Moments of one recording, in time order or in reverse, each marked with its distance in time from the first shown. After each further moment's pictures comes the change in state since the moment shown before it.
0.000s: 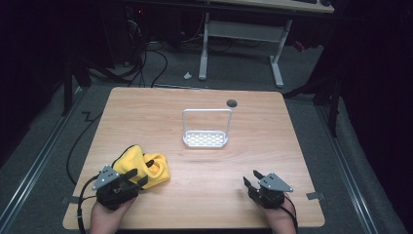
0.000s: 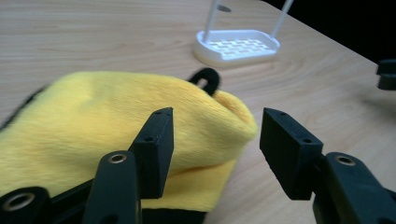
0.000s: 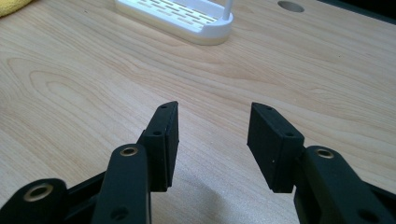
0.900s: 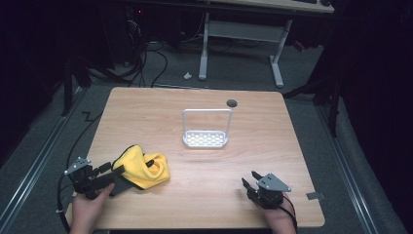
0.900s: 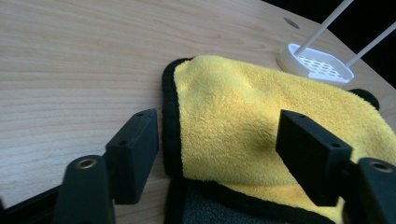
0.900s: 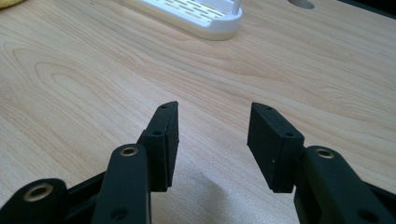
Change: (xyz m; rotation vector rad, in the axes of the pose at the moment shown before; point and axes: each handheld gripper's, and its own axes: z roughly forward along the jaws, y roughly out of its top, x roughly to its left) left arm 0.081 -0.012 0.000 0.038 0.052 -0.253; right arm 0.002 -0.001 0.004 0.015 0.021 -0.021
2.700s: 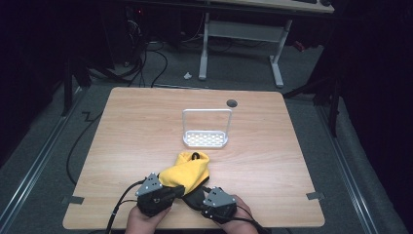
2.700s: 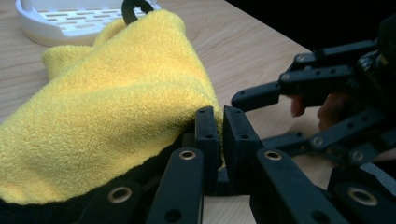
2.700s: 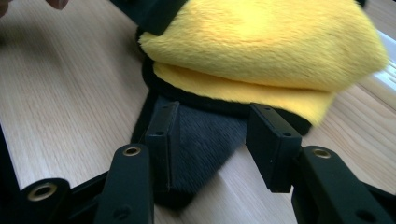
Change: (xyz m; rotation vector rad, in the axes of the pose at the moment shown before) left arm -0.171 -0.039 0.048 0.088 -0.370 0.321; right arm 0.129 0.040 0.030 0.018 0.294 -0.244
